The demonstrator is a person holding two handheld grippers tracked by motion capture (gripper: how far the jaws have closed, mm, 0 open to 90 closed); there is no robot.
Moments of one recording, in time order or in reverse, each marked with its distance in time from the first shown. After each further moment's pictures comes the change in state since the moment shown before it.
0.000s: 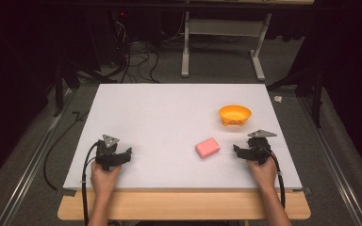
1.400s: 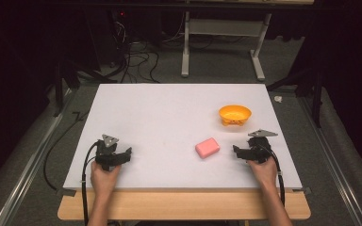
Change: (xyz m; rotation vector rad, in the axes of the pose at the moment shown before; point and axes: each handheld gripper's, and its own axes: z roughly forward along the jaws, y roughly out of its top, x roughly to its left) left arm 0.002 0.000 0.000 0.004 -0.012 -0.013; right arm 0.000 0.002 -0.004 0.011 0.012 0.016
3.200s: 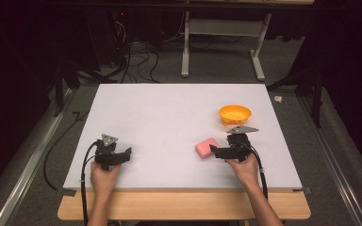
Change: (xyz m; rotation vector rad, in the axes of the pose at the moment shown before) left arm 0.003 0.000 0.001 0.011 -0.023 -0.025; right arm 0.074 0.040 -0.012 -0.043 0.171 -0.047
